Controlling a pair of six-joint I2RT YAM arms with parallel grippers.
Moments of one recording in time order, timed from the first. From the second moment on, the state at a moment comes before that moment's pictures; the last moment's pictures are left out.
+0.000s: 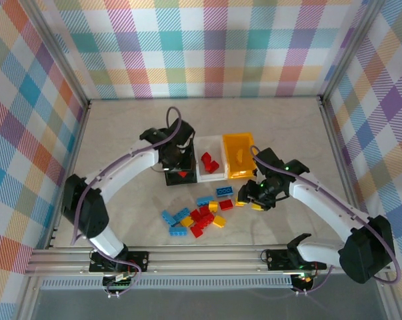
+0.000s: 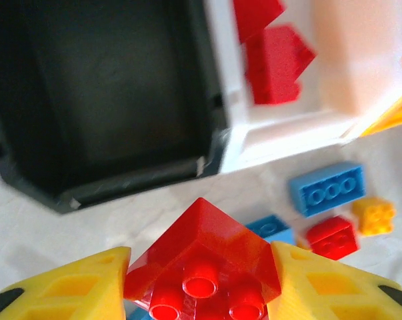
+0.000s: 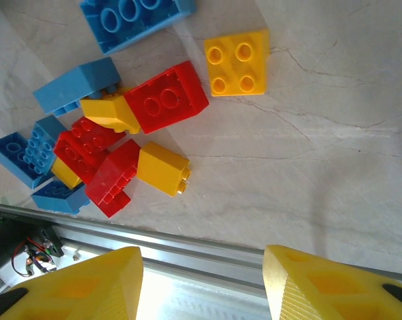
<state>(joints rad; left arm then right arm) -0.64 1.68 1.49 -1.03 0.04 -0.57 0.54 1.18 0.91 -1.05 -0.37 0.75</state>
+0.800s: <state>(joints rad) -0.65 2.41 2.31 -1.21 0.09 -0.47 0.51 1.14 0.94 -1.13 -0.34 0.70</state>
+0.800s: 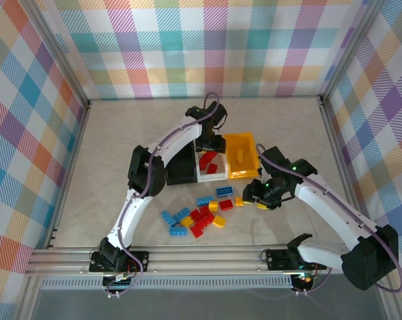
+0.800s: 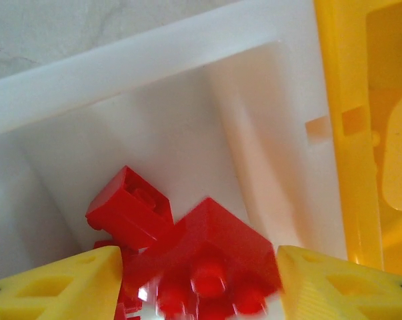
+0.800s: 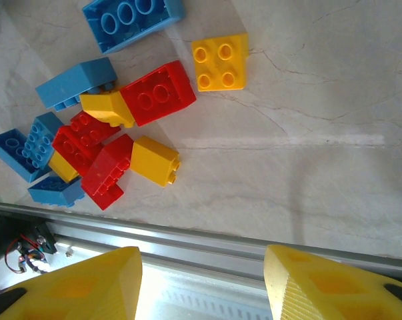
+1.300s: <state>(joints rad) -0.65 2.40 2.32 -1.22 0.09 -0.47 0.50 1.18 0.94 -1.13 -0.35 0.68</state>
